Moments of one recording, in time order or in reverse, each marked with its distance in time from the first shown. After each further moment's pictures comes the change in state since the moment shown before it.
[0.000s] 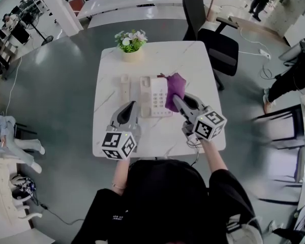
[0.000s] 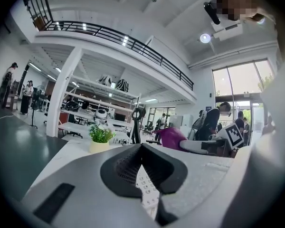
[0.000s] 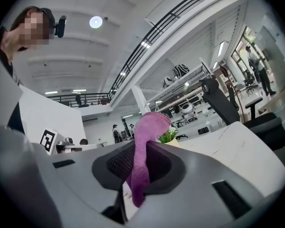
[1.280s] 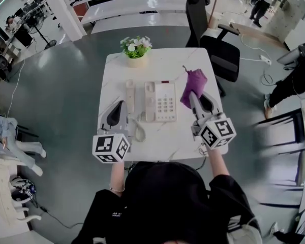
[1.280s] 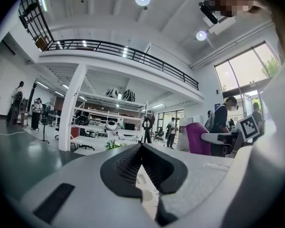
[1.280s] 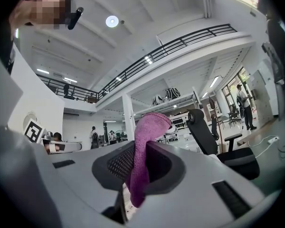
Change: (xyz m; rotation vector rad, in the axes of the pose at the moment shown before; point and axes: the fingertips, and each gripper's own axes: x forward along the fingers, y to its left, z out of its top) left arm -0.032 0.040 0.050 0.091 -0.096 0.129; right arm -0.029 0.000 0.067 -0.218 -0.156 -0.242
